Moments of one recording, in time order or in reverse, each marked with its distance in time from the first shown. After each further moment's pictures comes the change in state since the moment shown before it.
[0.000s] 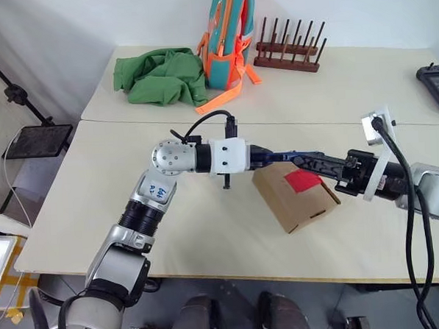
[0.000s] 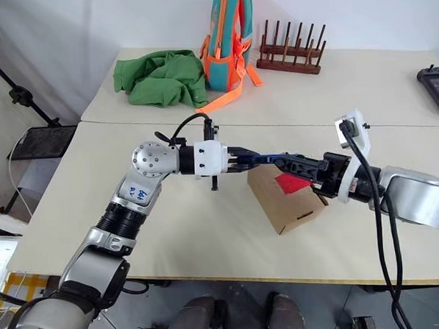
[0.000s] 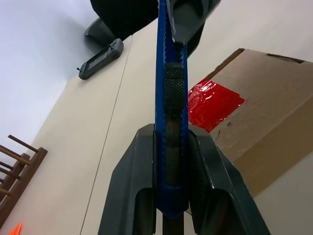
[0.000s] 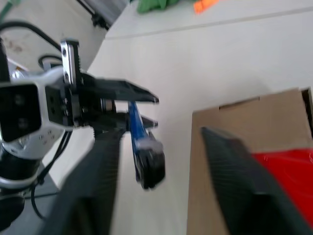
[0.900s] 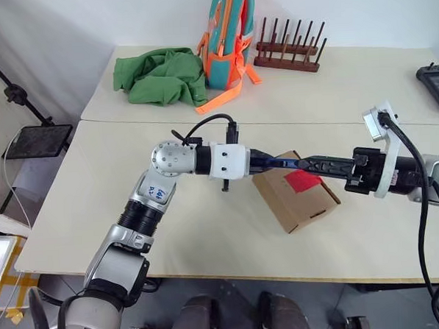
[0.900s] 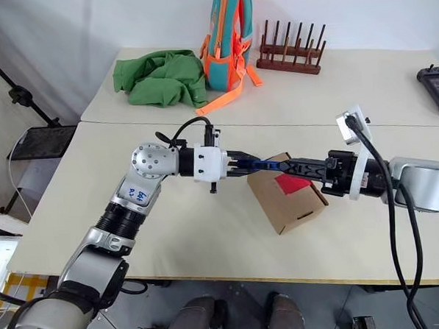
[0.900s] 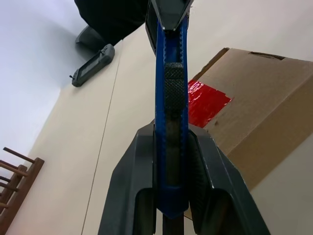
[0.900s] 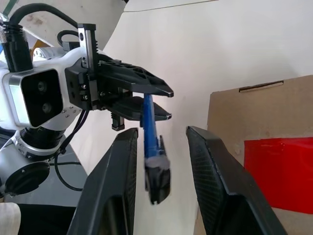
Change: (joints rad) left arm 0.000 0.009 -0.007 0.005 -0.001 -0.059 -0.030; right arm -0.091 -0.066 0.025 0.125 -0.006 0.146 0.142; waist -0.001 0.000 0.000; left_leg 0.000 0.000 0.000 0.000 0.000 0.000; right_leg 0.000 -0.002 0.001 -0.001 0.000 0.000
